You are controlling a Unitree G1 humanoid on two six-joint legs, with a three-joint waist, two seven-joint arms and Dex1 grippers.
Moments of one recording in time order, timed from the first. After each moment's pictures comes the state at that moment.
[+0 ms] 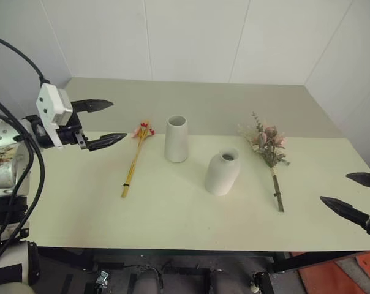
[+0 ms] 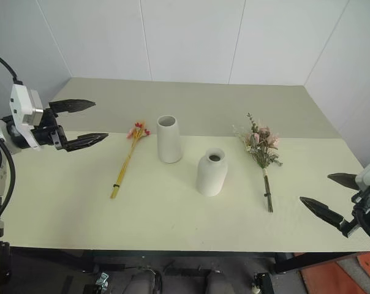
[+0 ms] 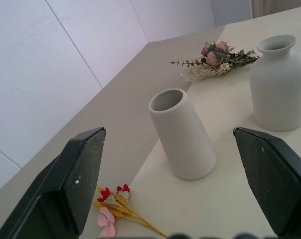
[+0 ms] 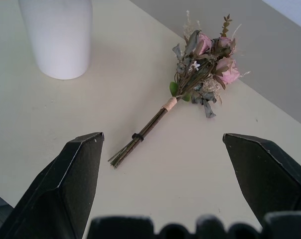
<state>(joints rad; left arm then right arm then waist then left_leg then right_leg) -0.66 0.88 0.21 0.18 -0.43 0.15 -1.23 0.34 -0.95 -0.93 -0.64 0.54 0.77 0.95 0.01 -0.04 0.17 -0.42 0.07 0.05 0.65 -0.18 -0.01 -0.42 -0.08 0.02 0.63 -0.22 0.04</state>
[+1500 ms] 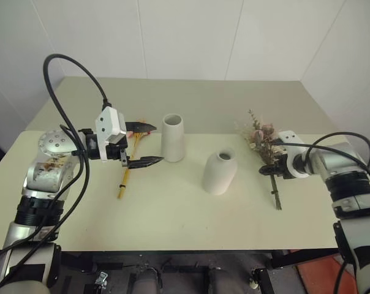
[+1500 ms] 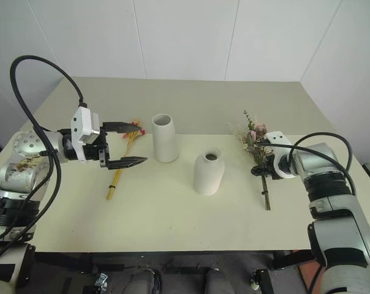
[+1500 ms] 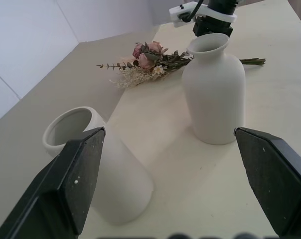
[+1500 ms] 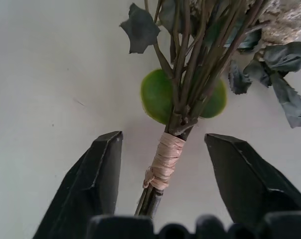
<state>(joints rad) -0.66 0.75 0.01 0.04 -0.39 0.22 -1.21 -0.95 -0.73 0.23 0.63 0.21 1.05 0.70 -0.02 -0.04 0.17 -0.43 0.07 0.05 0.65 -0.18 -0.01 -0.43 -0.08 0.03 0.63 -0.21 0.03</state>
